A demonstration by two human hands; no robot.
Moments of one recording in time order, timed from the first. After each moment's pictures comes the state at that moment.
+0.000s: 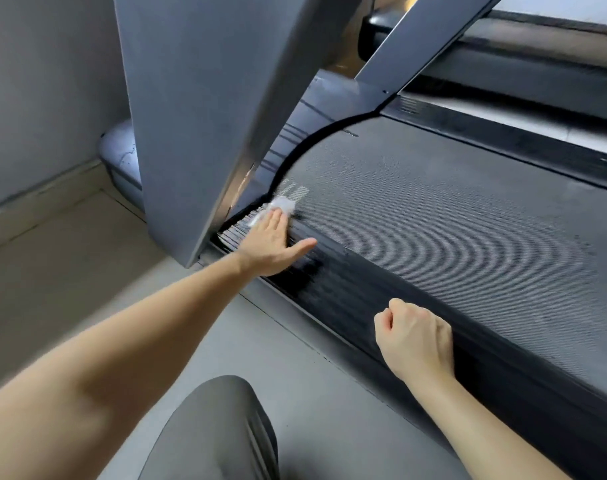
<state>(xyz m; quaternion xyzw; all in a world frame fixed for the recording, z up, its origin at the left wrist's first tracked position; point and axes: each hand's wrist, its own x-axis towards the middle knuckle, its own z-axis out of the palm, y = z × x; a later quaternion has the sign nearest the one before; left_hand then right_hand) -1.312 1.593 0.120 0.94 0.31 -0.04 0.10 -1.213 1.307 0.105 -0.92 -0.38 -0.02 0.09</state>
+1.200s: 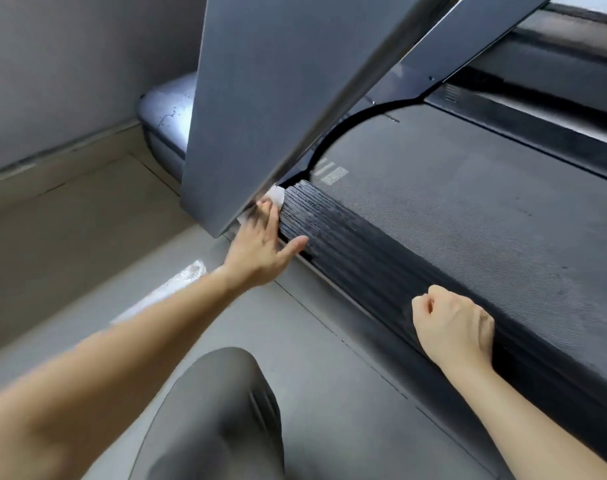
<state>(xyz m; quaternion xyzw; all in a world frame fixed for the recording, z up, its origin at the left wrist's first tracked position) -1.407 1.583 0.097 0.92 0.38 0.07 0.11 -1.215 1.309 0.111 -0.93 -0.36 -0.04 0.10</state>
